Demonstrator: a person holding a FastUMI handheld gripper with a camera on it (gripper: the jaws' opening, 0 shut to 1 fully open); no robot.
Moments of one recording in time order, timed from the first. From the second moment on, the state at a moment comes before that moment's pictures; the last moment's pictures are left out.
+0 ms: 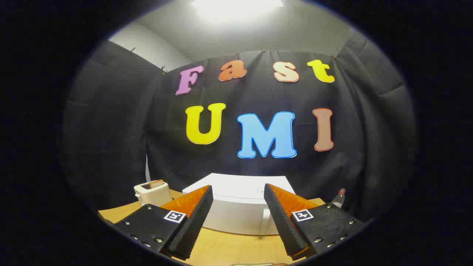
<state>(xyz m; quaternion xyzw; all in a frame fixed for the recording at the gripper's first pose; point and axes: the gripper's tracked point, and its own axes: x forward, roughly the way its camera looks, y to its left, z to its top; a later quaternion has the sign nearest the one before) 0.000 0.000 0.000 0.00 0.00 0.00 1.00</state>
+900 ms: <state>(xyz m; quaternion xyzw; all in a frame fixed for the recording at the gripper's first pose) 0.024 -0.033 -0.011 0.02 0.02 -0.06 1.00</state>
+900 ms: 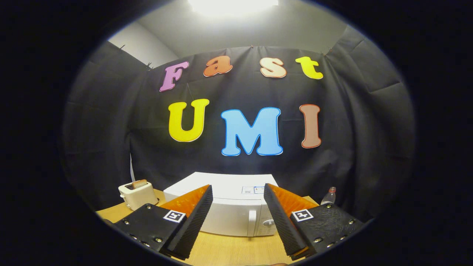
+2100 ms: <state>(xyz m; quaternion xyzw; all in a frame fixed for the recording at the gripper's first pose) 0.109 -0.053 -0.169 0.03 0.08 -0.09 0.99</state>
